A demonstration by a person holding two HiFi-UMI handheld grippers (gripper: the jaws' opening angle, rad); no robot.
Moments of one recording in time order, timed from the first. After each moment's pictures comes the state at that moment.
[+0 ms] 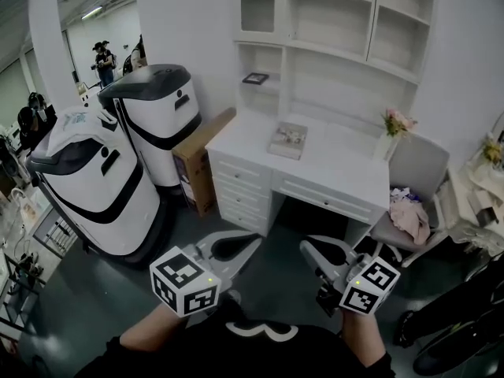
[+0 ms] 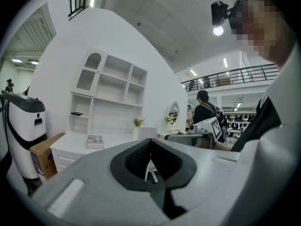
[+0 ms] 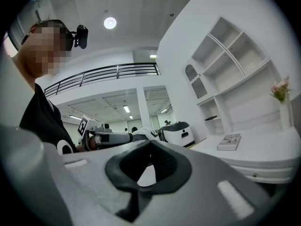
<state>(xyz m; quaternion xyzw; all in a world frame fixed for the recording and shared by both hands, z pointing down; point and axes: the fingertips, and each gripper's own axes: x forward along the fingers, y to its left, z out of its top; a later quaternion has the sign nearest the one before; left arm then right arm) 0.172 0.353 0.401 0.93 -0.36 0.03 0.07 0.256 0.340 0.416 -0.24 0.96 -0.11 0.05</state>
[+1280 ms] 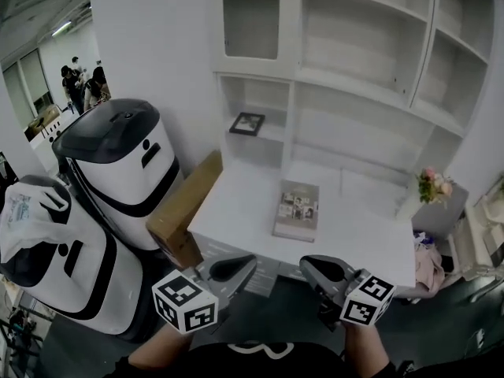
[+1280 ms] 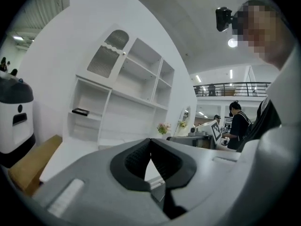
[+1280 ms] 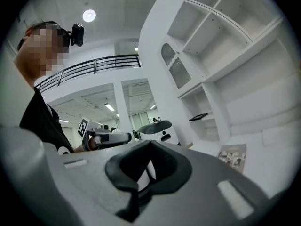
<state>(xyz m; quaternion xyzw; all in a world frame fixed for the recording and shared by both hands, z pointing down) 0.058 -0.086 0.414 0.94 -0.33 0.01 0.13 0.155 -0.090 0.429 -0.29 0.95 -0.15 0.03</state>
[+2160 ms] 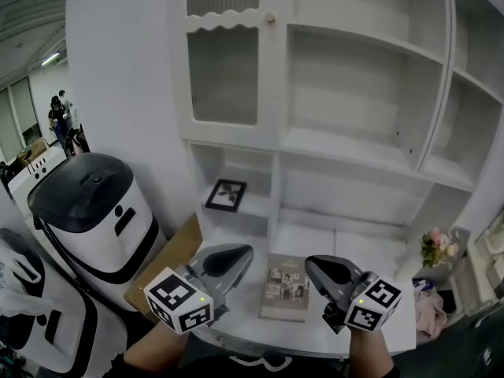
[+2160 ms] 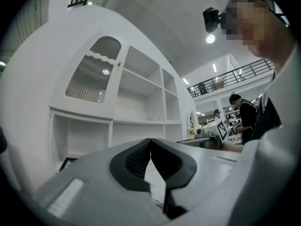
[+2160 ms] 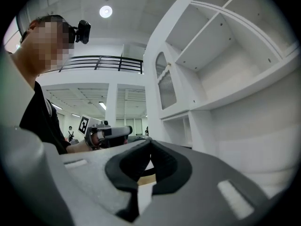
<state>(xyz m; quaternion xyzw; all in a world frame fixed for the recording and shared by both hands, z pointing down) 0.084 -0.337 0.312 0.95 -0.31 -0.04 -0.03 0.195 -0.327 0.342 -0.33 0.94 -0.04 0.04</state>
